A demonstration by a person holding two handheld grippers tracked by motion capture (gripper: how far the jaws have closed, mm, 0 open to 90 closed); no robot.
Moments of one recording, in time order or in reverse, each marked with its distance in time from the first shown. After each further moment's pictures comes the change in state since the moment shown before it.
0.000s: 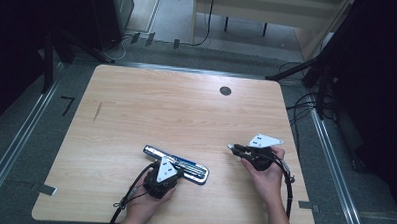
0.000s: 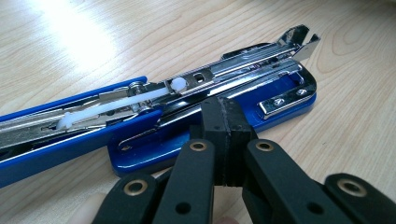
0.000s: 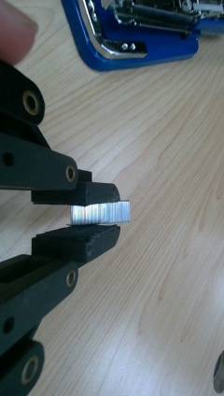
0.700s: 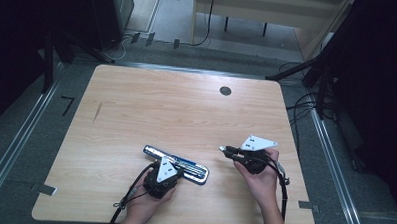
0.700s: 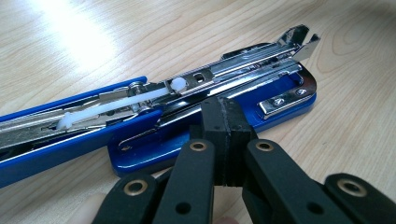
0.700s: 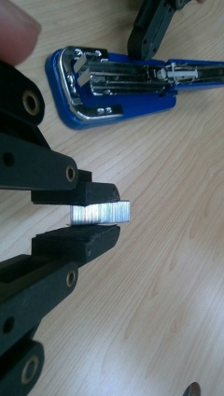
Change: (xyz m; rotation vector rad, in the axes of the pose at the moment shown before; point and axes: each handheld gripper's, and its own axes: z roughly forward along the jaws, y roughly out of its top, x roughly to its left) left arm 0.000 0.000 0.000 0.000 0.001 0.000; right arm 0.031 0.020 -0.005 -0.022 0.051 -0.044
